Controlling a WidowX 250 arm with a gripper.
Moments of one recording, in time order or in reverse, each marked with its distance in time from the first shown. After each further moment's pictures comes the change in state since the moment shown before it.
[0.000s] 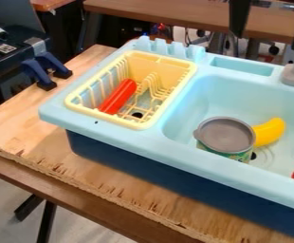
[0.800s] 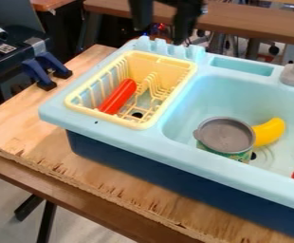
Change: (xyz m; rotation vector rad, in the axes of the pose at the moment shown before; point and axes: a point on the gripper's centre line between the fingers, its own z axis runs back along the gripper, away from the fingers) arm 0.024 0.123 -0.039 -0.003 0.027 -0.243
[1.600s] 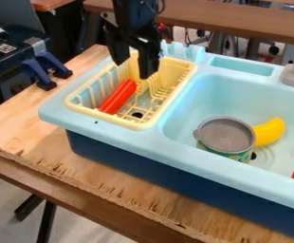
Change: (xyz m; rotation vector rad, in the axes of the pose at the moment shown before) arm 0.001 0.035 -0.074 -0.039 -0.021 -0.097
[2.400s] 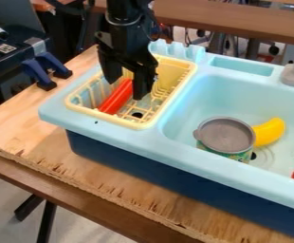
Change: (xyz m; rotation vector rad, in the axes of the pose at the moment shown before) arm -0.022 0.001 -0.016 0.070 0.031 0.058
